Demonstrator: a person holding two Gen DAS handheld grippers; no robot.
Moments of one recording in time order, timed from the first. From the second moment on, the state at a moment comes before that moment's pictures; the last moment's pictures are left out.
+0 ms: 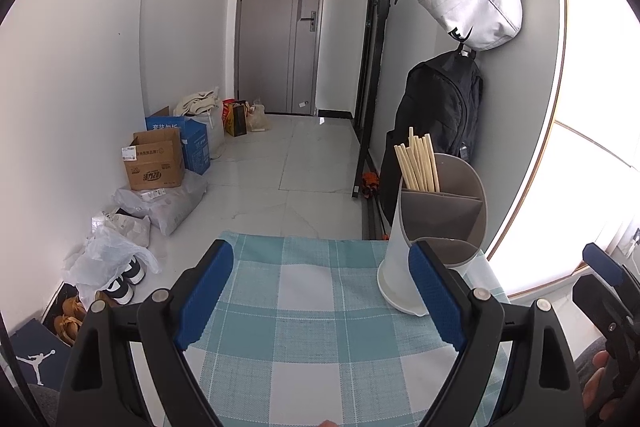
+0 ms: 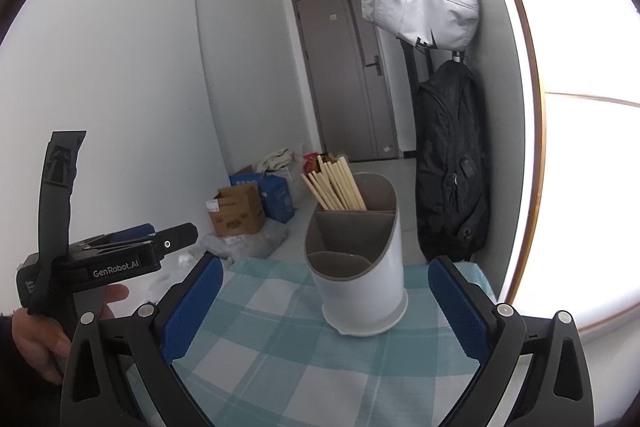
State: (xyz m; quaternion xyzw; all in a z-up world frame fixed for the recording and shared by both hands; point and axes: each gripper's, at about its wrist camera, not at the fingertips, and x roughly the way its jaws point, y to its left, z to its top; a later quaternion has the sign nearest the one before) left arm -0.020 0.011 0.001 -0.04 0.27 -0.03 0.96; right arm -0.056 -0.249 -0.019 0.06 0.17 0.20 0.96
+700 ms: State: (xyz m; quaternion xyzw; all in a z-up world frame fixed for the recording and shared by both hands) left arm -0.019 0.012 0.001 -0.05 0.27 -0.02 0.96; right arm -0.055 -0.248 -0.020 0.06 0.17 0.20 0.96
